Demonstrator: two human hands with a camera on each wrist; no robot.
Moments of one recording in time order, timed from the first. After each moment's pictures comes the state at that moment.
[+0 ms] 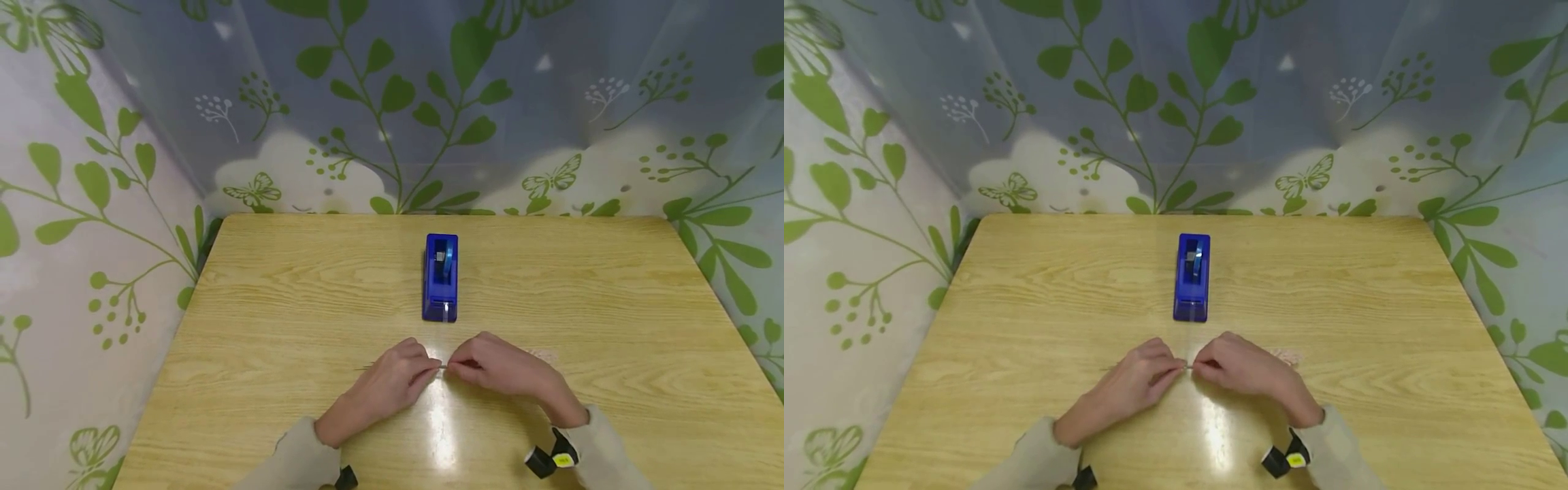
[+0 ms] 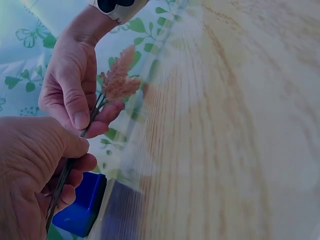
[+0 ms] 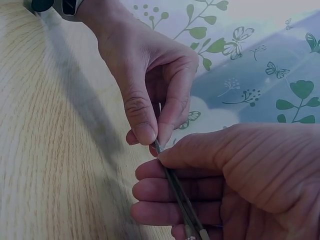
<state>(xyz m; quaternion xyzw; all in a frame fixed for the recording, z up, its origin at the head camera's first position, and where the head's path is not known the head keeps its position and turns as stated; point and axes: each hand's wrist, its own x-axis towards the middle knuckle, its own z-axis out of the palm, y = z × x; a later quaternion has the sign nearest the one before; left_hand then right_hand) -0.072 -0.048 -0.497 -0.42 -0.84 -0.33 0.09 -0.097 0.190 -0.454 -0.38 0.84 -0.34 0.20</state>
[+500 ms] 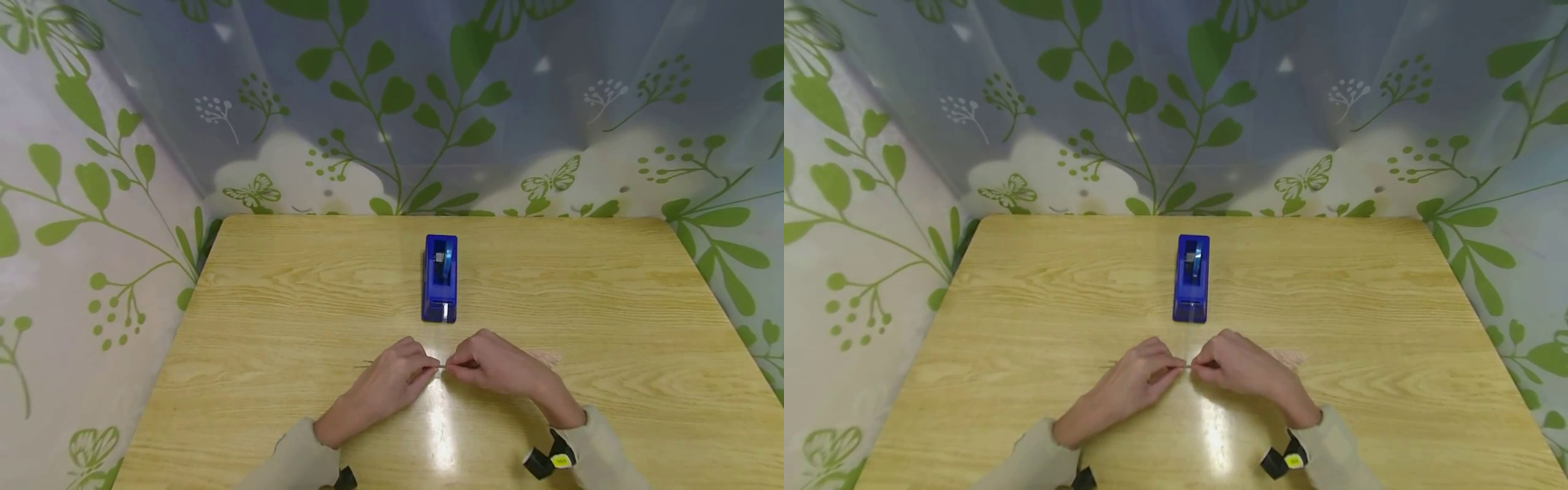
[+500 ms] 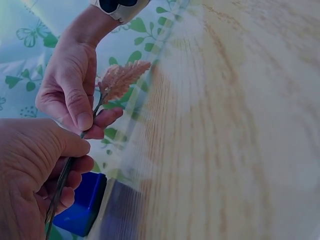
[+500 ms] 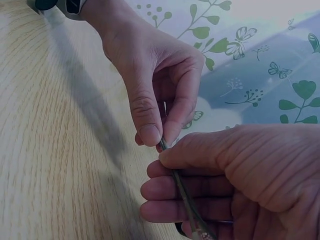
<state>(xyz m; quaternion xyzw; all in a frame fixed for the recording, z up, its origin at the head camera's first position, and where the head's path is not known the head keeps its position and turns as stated) -0.073 -0.046 -0.495 -0.40 -0.85 -0.33 0.09 -0.096 0.190 -0.455 -0.37 0.84 -0.34 0.18</state>
